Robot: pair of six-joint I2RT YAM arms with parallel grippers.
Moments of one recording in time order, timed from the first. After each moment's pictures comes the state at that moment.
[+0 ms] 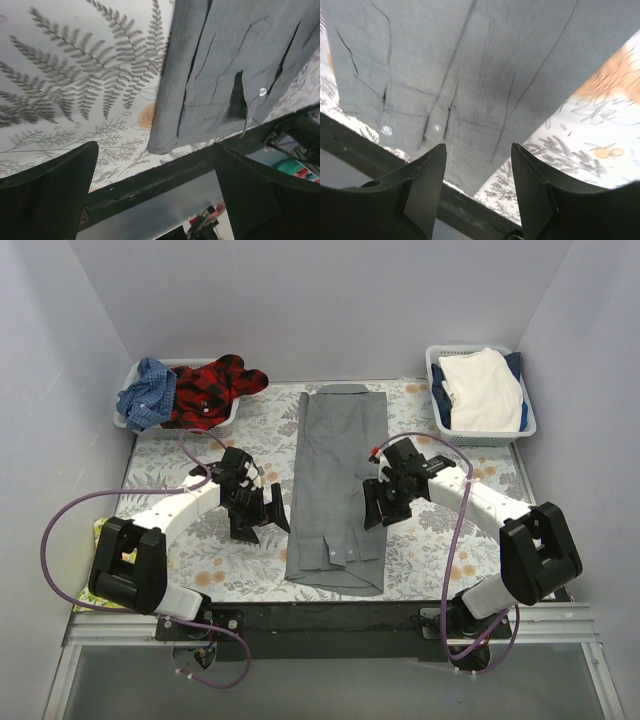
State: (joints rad) left arm -0.33 1.44 0.91 -0.78 0.39 -0.51; right arm 0.55 1.48 1.00 -0.69 -0.30 0.29
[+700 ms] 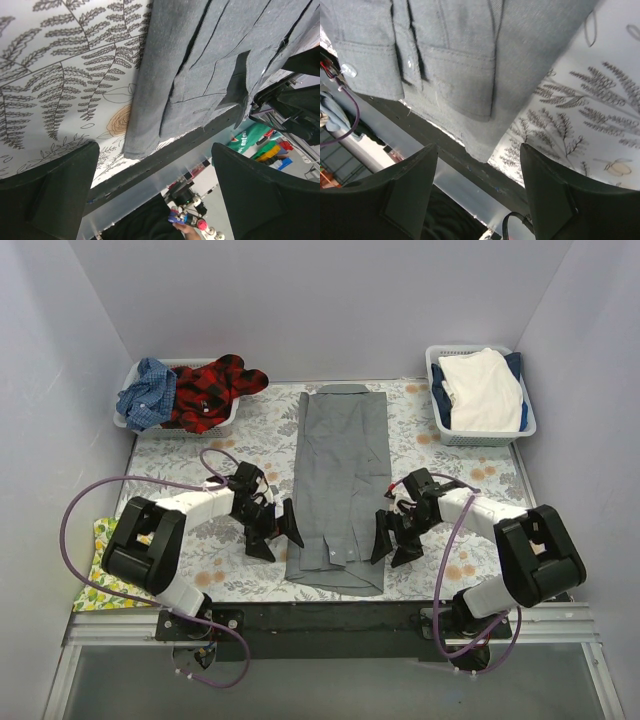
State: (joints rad) left arm -0.40 1.55 0.77 -0.60 0.60 -0.59; right arm 0.43 1.45 0.69 -0.67 -0.63 0.34
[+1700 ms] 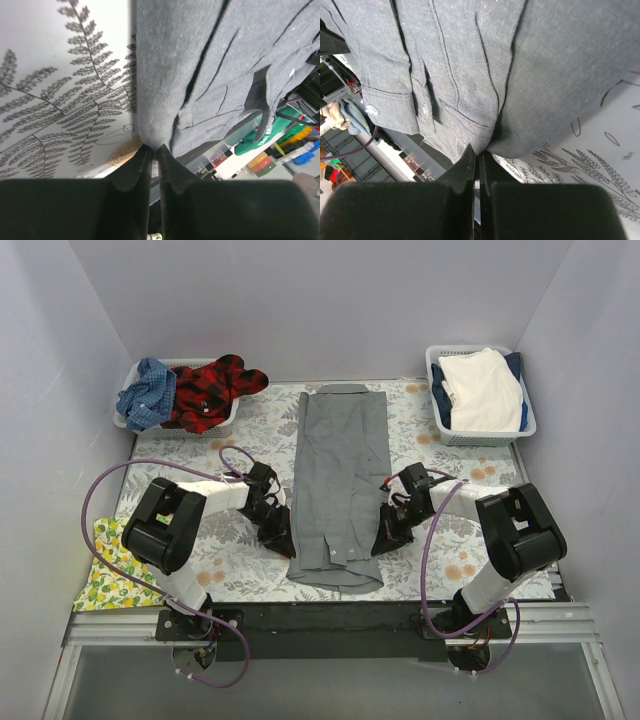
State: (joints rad) left arm -0.45 1.71 0.85 -0.59 0.62 -0.48; right arm 0.40 1.62 0.74 -0.52 -0.70 0.37
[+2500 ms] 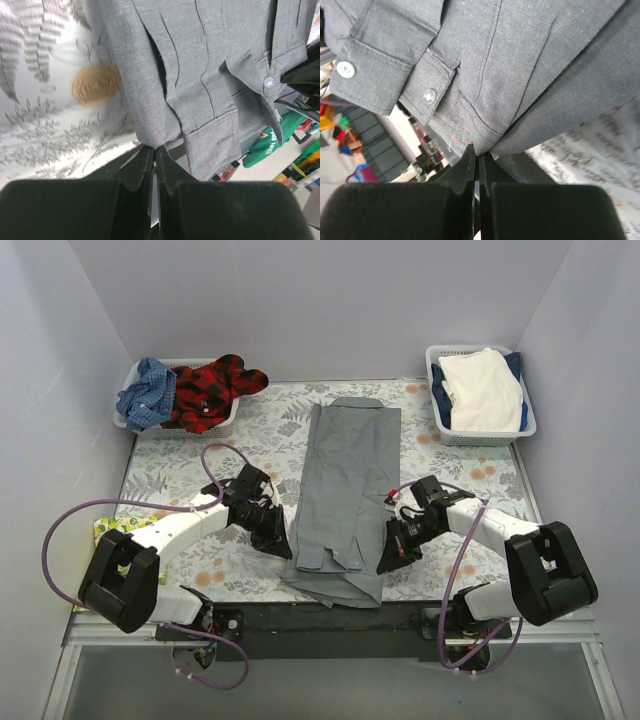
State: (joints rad) left arm -0.51 1.37 0.79 -0.67 0.53 -0.56; right arm 0.40 1.38 0.62 -0.66 -0.84 0.28
